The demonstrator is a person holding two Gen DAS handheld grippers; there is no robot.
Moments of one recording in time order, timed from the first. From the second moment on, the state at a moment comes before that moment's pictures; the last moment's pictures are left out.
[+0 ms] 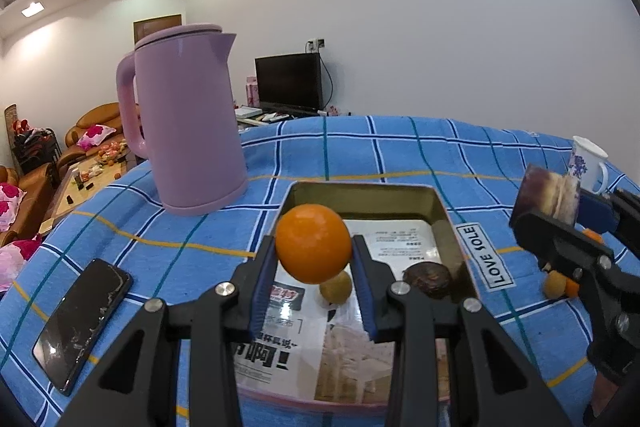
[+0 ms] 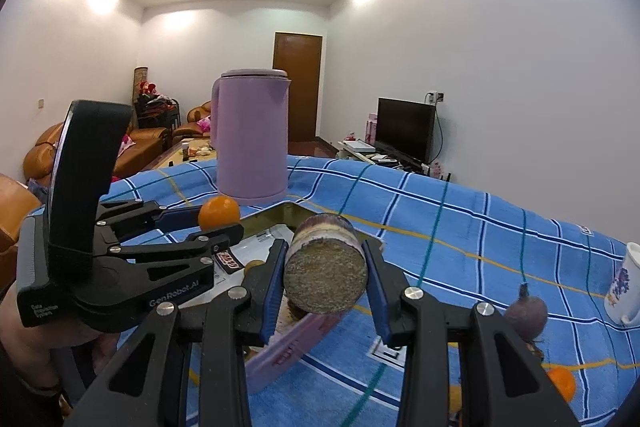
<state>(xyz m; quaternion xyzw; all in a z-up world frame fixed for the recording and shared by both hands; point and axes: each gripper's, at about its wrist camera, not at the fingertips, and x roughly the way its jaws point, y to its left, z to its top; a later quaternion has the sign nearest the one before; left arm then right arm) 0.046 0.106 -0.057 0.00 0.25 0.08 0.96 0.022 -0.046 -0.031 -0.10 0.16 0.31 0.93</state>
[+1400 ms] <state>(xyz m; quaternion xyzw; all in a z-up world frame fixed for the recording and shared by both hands) 0.069 0.118 -0.069 0.02 0.31 0.12 0.94 0.064 -0.005 -0.055 -0.11 0.25 0.33 0.90</state>
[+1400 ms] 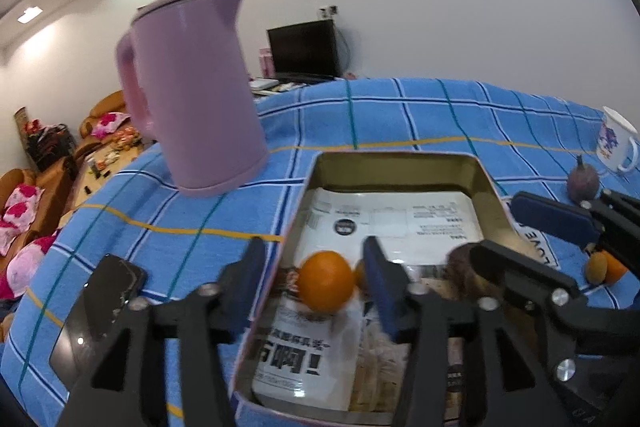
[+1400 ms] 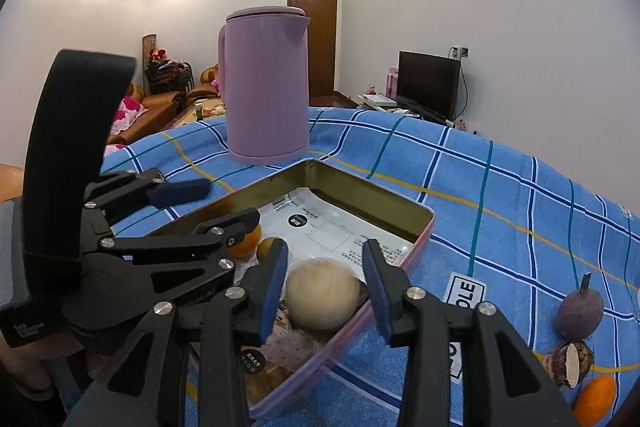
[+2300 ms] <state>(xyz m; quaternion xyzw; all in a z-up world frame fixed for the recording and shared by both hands) 0.053 -0.004 -0.057 0.04 0.27 0.00 0.96 0.039 -0.185 -0.054 -0.02 0.30 0.16 0.94</state>
